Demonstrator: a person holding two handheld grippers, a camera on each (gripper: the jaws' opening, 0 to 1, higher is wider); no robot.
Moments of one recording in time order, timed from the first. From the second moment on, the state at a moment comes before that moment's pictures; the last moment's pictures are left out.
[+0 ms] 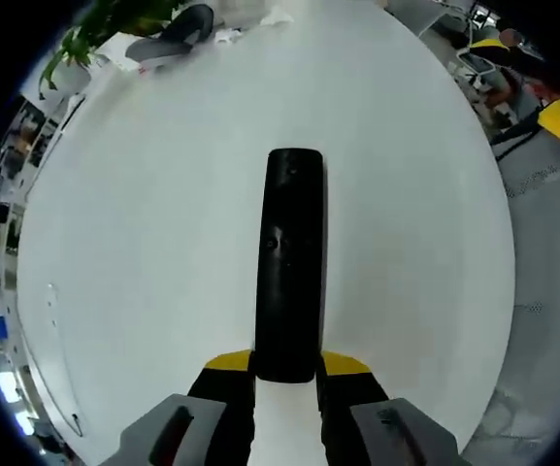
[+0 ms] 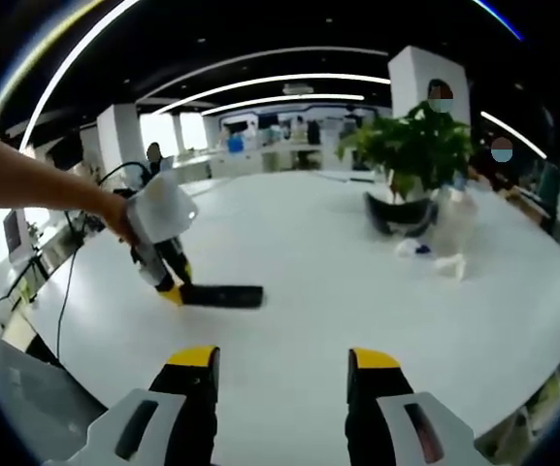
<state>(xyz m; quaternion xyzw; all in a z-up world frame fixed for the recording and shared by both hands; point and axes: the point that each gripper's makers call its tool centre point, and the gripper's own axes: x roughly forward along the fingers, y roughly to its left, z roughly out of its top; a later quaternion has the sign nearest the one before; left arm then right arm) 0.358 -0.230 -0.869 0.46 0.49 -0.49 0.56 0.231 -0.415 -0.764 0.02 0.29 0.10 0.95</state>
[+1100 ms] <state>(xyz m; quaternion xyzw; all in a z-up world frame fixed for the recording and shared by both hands) 0.305 -0.226 -0.868 0.47 0.49 -0.49 0.55 0.228 -0.411 -0.763 0.02 0.30 0.11 0.95</state>
